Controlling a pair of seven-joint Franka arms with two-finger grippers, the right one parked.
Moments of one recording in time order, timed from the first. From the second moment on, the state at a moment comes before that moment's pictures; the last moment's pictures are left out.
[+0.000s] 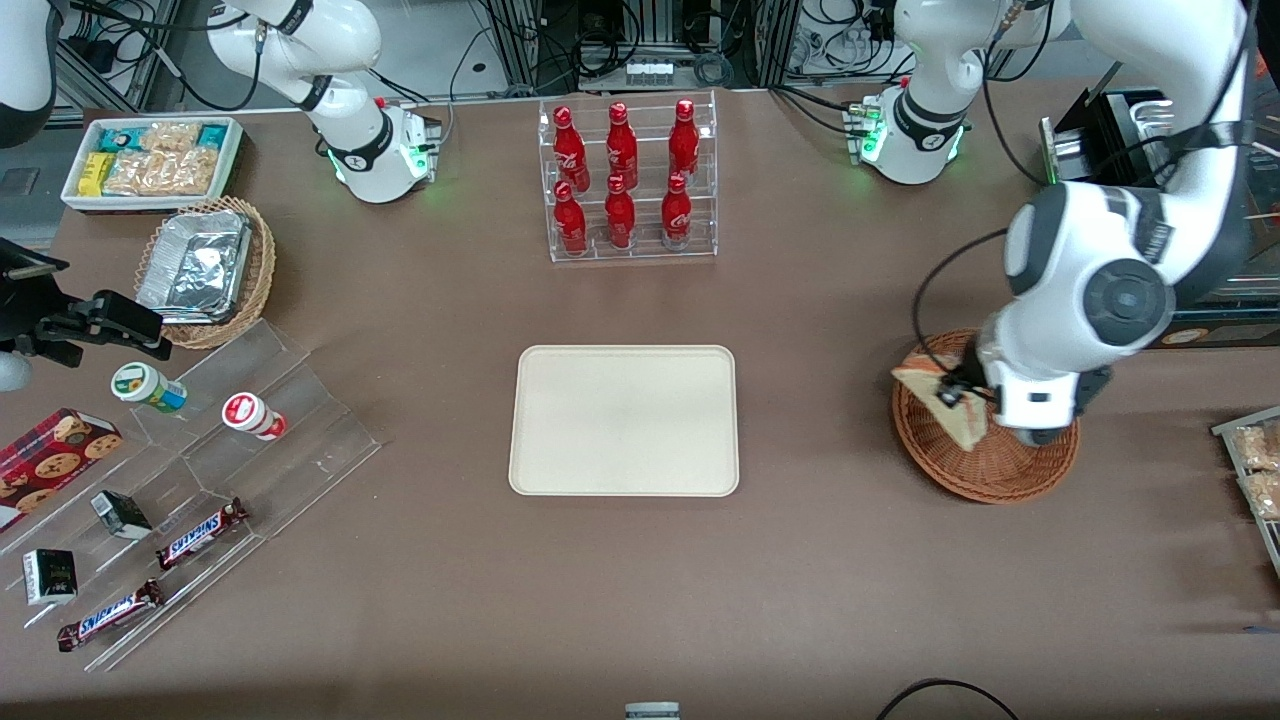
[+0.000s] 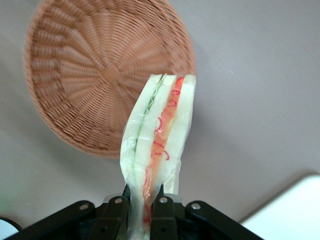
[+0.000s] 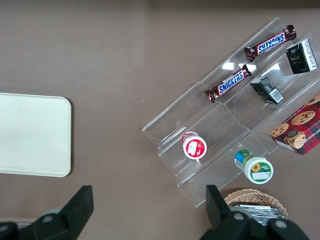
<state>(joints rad) -0.03 0.22 -0.22 -1.84 0.04 1.88 -0.96</state>
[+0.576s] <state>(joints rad) -0.20 0.35 -0.40 -1.69 0.13 1.90 -1.00</state>
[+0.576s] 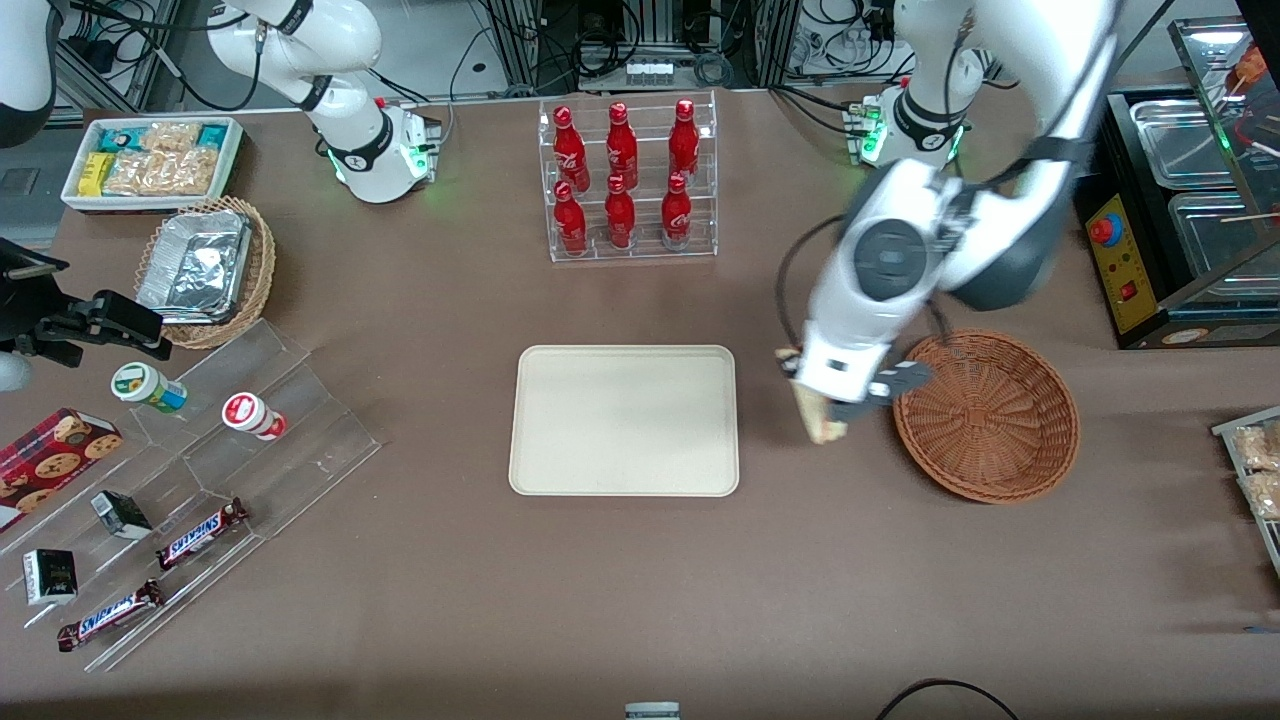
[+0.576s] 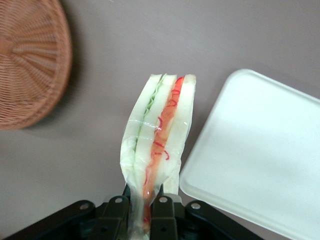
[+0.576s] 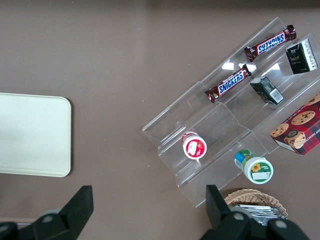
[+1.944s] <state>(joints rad) -0.41 0.71 -0.41 -1.57 0.42 2.15 -1.08</state>
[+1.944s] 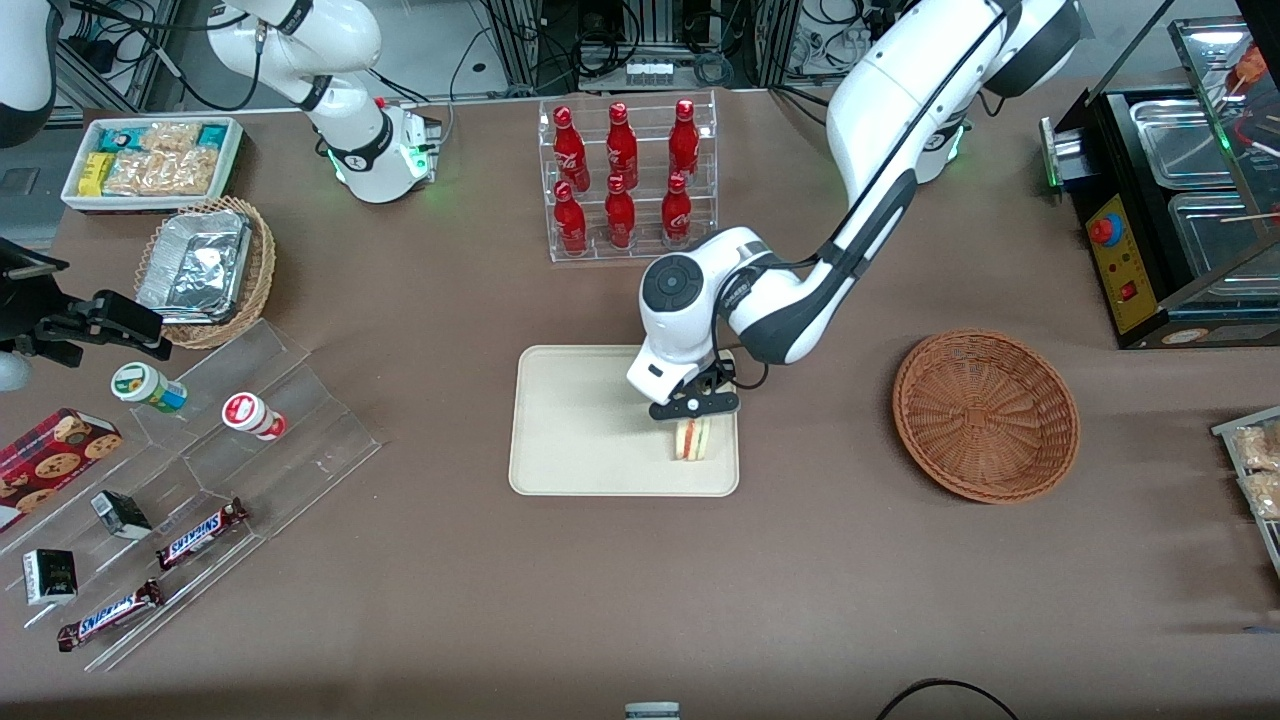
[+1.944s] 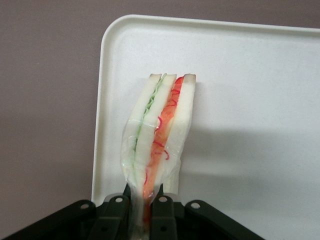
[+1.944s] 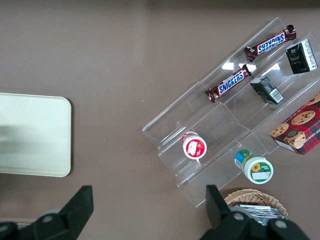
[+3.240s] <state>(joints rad) -0.25 0.31 -0.39 -1.48 0.25 1.78 -1.22</state>
